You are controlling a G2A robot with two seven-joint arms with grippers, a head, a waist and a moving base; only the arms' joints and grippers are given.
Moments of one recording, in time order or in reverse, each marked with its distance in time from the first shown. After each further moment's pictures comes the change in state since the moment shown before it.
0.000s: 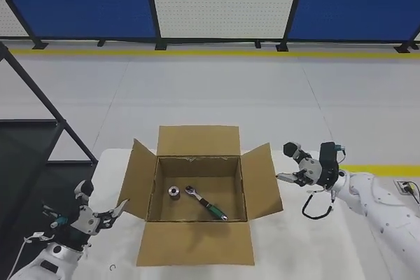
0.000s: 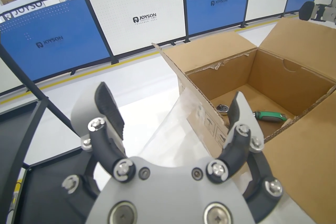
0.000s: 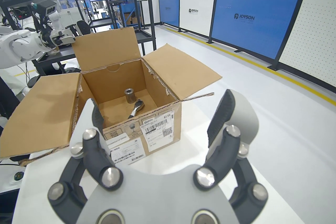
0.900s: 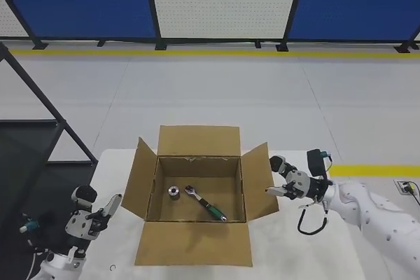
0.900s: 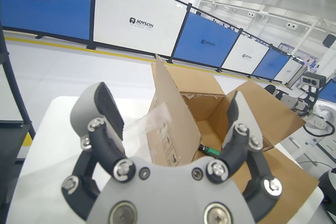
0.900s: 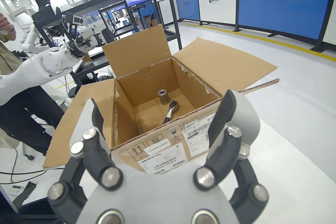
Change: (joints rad) left arm 0.087 -0.022 0.033 -0.115 -0.477 0.097 -0.087; right arm 0.030 0.109 -0.207 -0.295 0.426 0.000 0.277
